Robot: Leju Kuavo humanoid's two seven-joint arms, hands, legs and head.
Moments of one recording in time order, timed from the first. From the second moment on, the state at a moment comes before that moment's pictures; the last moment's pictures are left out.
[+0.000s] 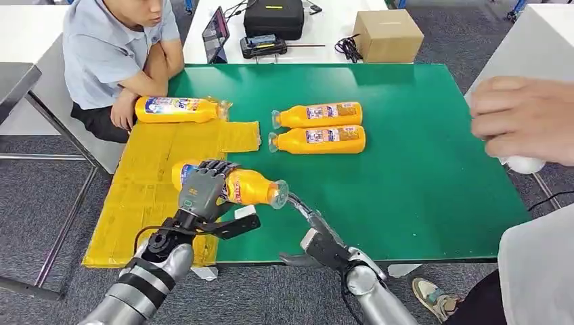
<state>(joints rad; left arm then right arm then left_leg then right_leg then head) -0.42 -0.06 -0.45 -0.98 -1.09 0.52 -0.08 -0.20 0.04 0.42 -1.04 0.34 0.15 -0.63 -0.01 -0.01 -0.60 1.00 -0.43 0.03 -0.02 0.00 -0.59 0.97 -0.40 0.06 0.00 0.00</state>
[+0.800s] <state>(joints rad) -0.64 -0.04 -0.45 -0.49 -1.42 0.46 0.13 -0.27 0.07 0.41 -1.00 0.33 0.18 -0.64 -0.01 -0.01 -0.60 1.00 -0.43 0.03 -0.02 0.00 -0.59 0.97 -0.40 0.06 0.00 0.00</state>
